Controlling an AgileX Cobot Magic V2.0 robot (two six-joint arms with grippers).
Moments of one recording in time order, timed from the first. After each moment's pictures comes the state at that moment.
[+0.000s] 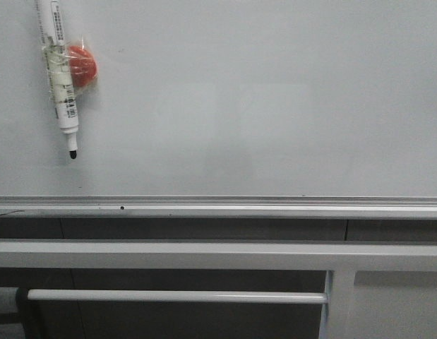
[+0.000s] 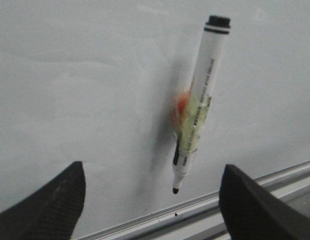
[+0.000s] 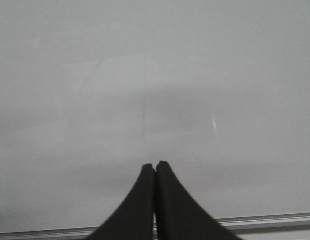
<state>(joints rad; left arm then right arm) -0.71 0.80 -0.08 -0.21 -0.55 -0.02 -0.15 0.18 -0.47 0.26 0.57 -0.11</state>
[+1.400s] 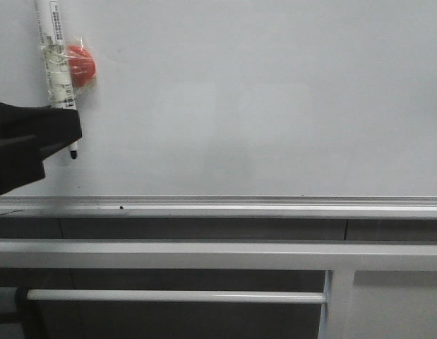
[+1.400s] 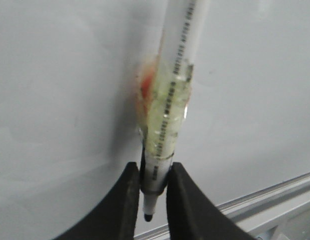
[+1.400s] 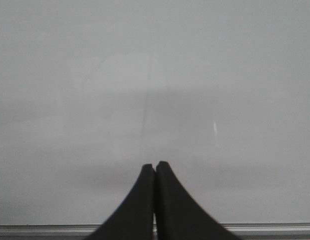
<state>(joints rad) -0.92 1.40 -0.14 -0.35 -1.14 -0.08 -0.15 0.18 -0.47 0.29 0.57 -0.20</state>
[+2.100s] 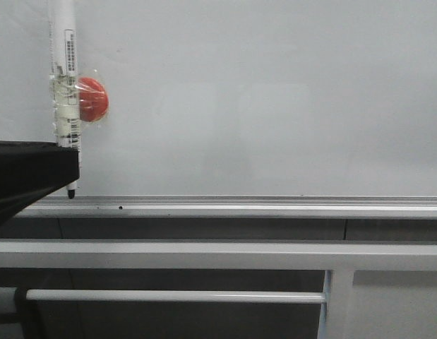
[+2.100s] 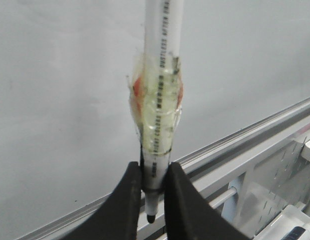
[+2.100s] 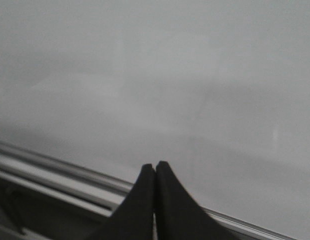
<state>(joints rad) -0.92 1.37 -0.05 -0.19 -1.14 -0.02 -0.11 0.21 -0.48 0.63 0.72 -0.69</state>
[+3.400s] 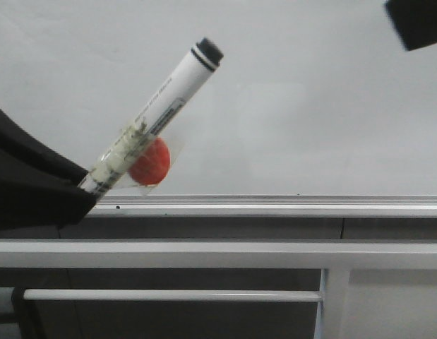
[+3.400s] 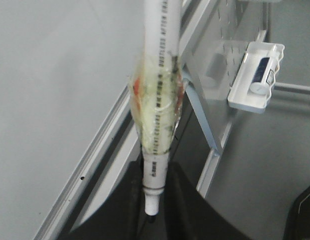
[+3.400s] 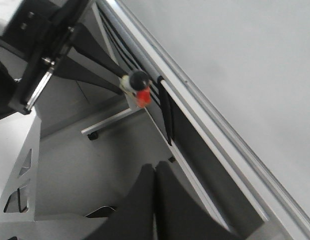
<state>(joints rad) -0.92 0.99 -0.40 0.10 0.07 0.29 0.40 0.84 -0.69 0.89 0.79 -1.06</state>
